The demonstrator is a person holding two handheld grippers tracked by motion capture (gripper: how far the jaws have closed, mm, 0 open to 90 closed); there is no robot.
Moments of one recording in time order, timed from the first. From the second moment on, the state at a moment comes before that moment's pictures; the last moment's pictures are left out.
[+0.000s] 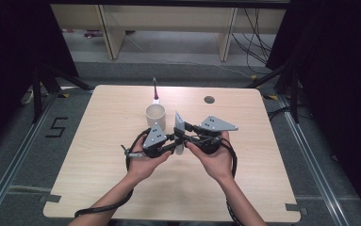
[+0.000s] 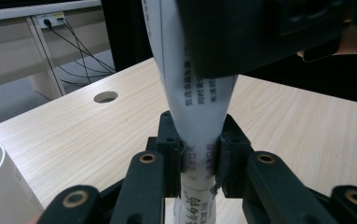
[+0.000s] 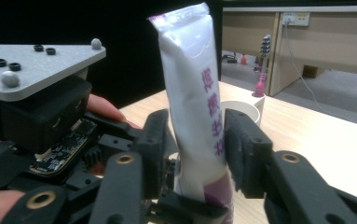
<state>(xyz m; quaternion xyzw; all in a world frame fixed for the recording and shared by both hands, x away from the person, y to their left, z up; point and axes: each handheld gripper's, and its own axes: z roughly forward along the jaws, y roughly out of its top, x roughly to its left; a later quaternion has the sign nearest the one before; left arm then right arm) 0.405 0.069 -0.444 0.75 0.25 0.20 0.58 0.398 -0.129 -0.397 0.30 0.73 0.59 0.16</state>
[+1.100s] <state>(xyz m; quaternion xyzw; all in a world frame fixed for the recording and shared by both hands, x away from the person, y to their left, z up) 0.417 0.107 -0.428 0.73 0.27 0.23 0.59 0.360 -0.233 -0.458 0.39 0.66 0.61 0.23</state>
